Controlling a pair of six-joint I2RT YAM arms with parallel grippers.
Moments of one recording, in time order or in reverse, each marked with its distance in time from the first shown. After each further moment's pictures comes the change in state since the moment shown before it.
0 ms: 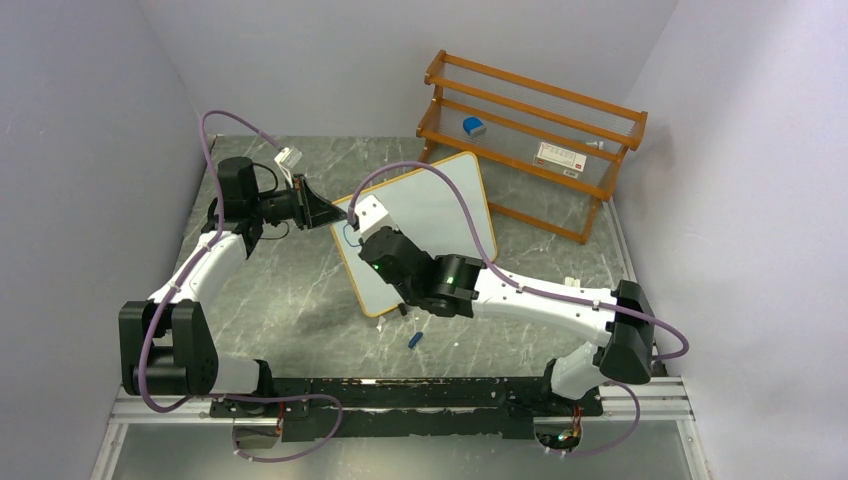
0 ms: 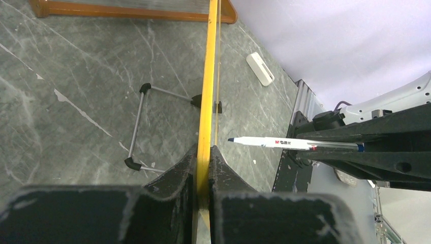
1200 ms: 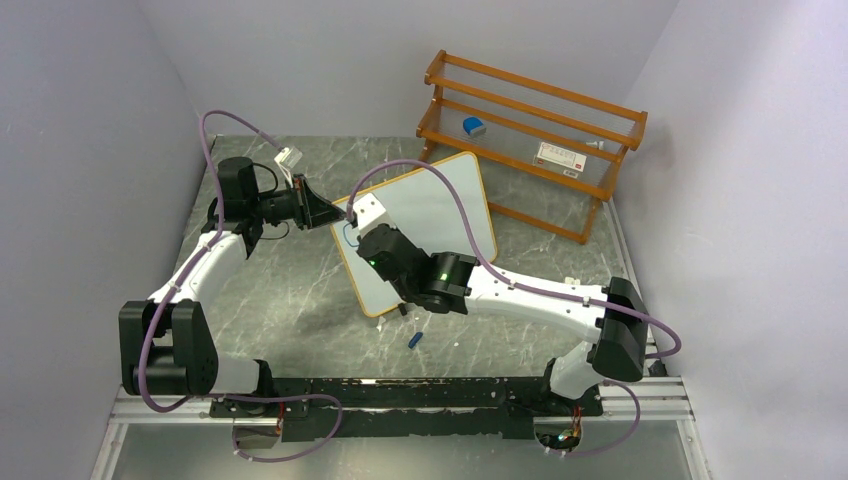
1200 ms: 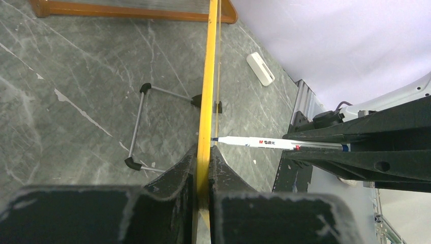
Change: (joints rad) left arm 0.000 0.001 0.000 0.000 0.000 0.000; right arm -0.027 0.035 -0.004 0.029 -0.012 0.011
